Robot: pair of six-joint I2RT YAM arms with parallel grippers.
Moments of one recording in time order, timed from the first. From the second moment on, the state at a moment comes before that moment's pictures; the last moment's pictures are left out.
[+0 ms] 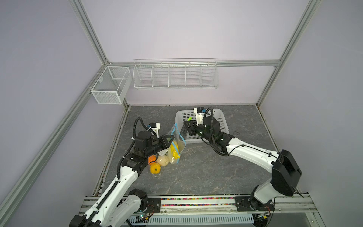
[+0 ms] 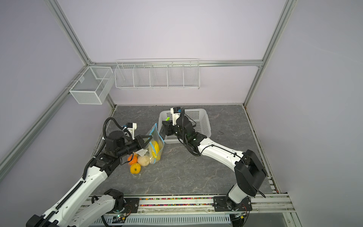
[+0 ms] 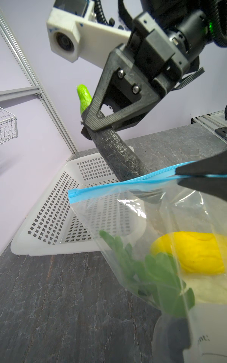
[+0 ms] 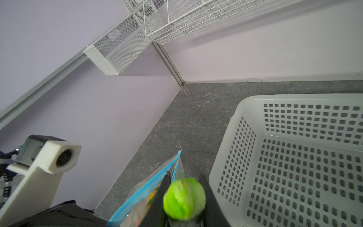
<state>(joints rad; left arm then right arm) -0.39 0.90 0.70 -0.18 0.42 -0.79 0.83 1.59 1.18 0.17 0.00 0.54</state>
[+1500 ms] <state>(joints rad) -0.39 0.84 0.71 -0.20 0.39 -0.79 0.92 1.60 1.18 0.16 -0.07 0.71</state>
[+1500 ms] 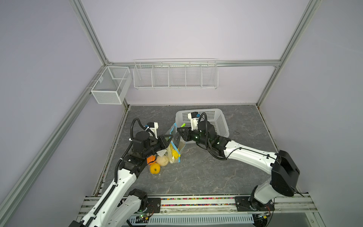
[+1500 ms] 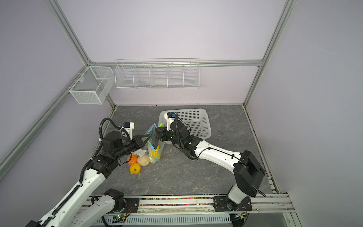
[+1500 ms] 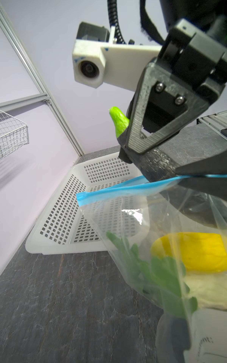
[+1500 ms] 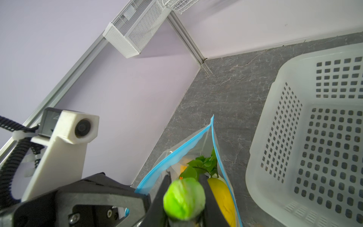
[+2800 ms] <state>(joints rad) -0.39 0.79 0.74 -0.25 0.39 -0.80 0.96 1.56 1.24 -0.09 -0.02 0.72</state>
